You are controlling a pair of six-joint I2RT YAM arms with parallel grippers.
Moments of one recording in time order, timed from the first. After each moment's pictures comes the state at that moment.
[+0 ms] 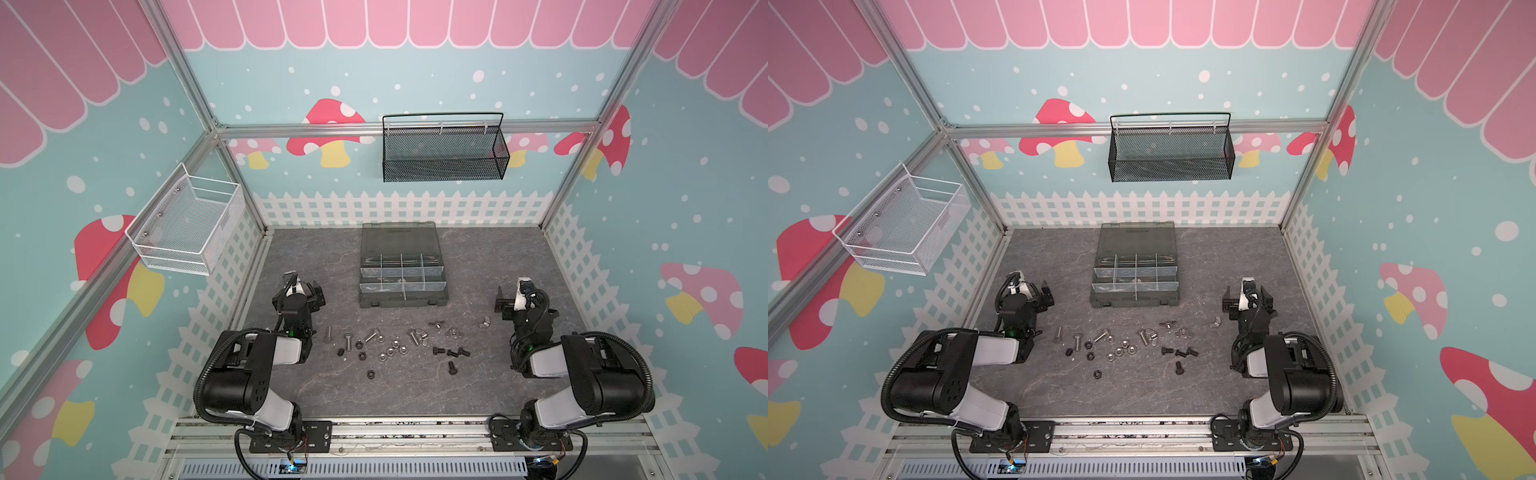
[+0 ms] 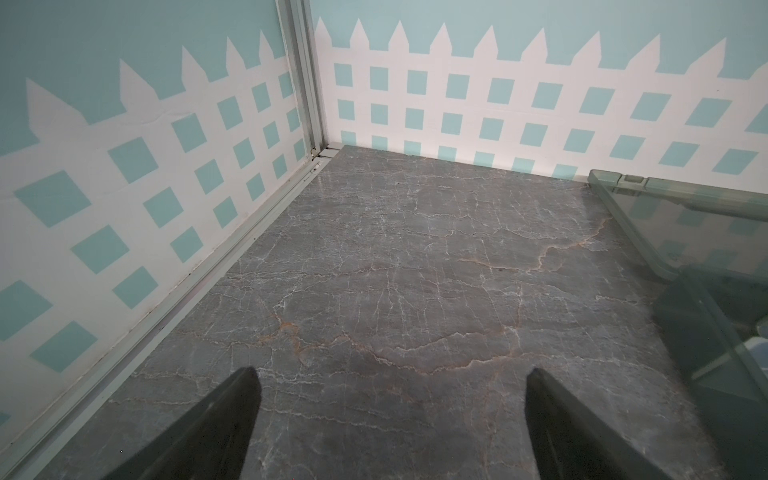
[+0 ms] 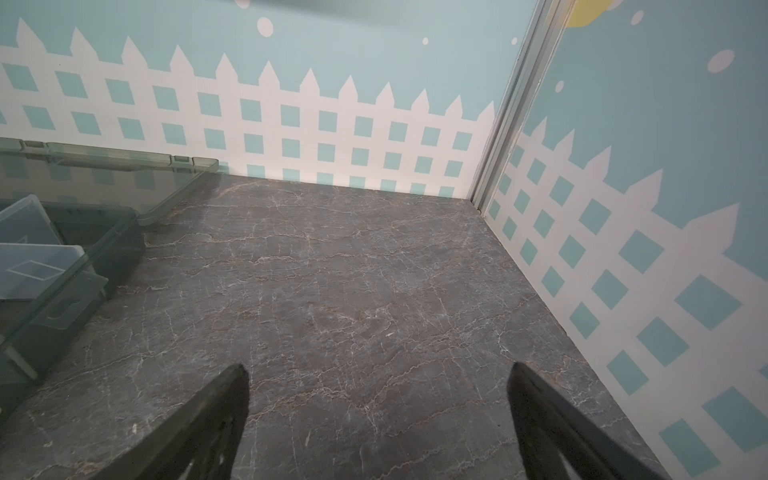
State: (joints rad) left arm -0.05 1.54 0.36 0.91 -0.34 -0.12; right arm -0.02 1.51 0.20 1.20 0.12 -0.14
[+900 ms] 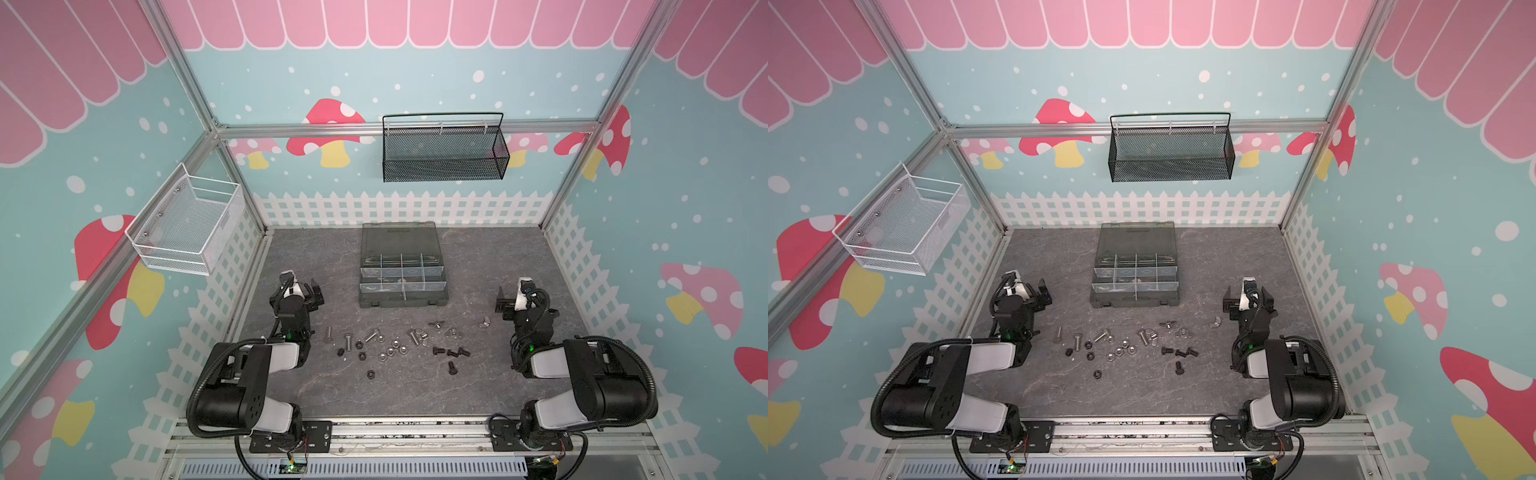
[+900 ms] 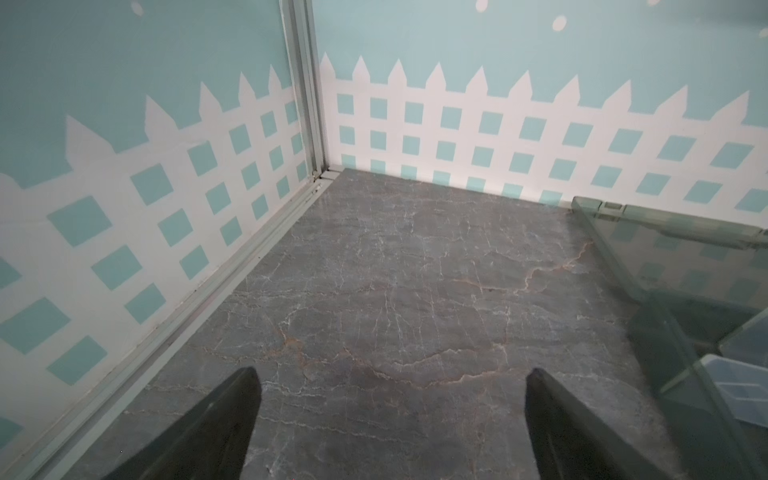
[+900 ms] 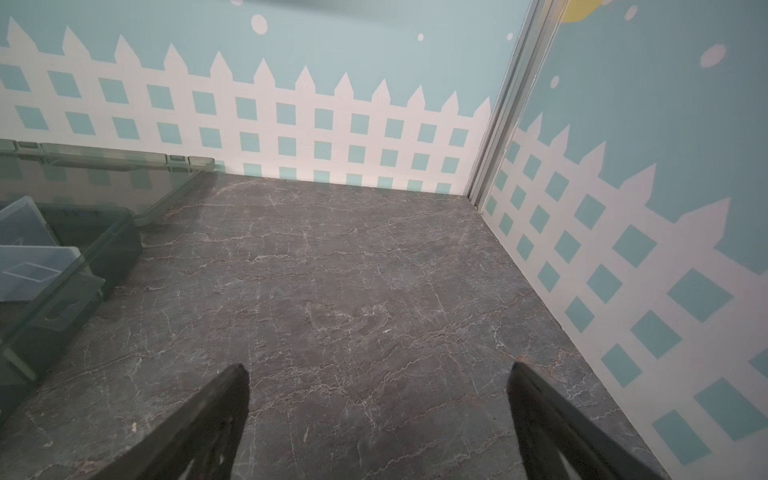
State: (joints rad) left arm -0.05 1.43 0.33 0.90 -0.34 -0.12; right arm -0.02 1.46 0.20 1.15 0.14 -0.13
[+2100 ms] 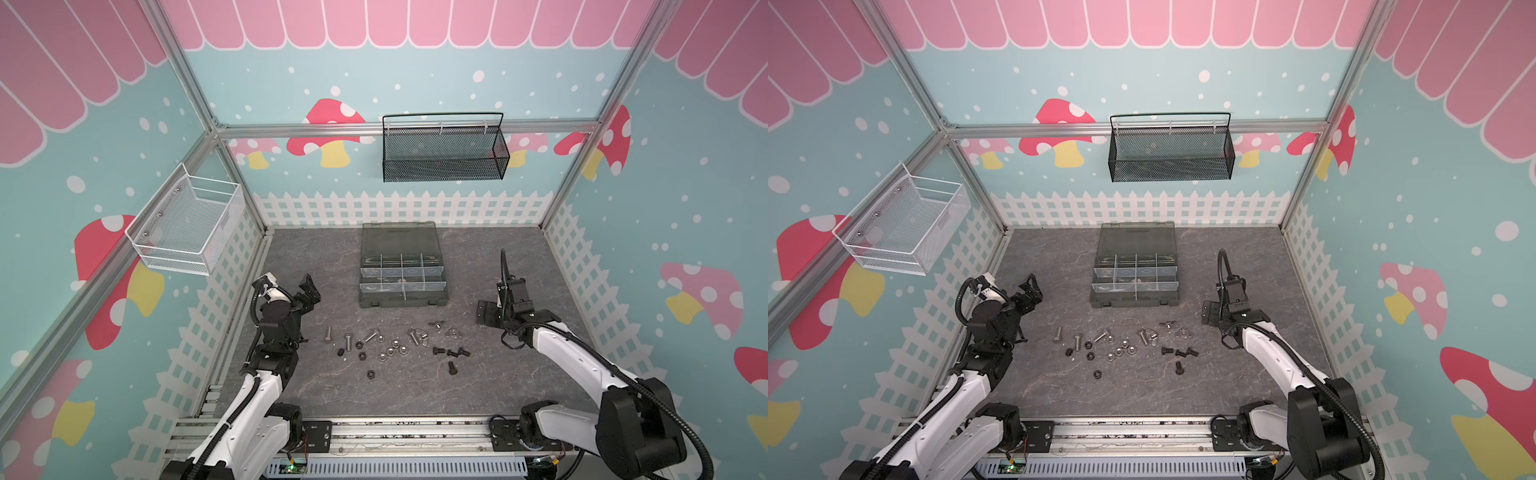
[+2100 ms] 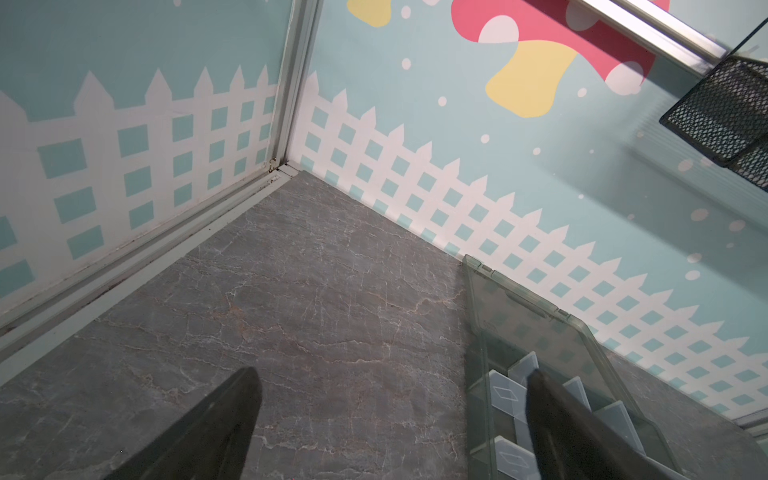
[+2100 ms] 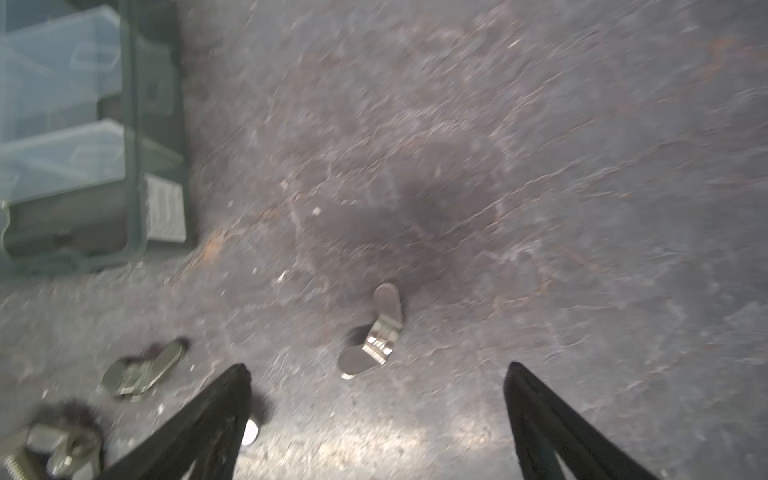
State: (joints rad) left arm -0.08 0.85 0.39 0.27 -0.25 -0.51; right arm 0.25 1.23 0.71 -0.46 0.12 0.38
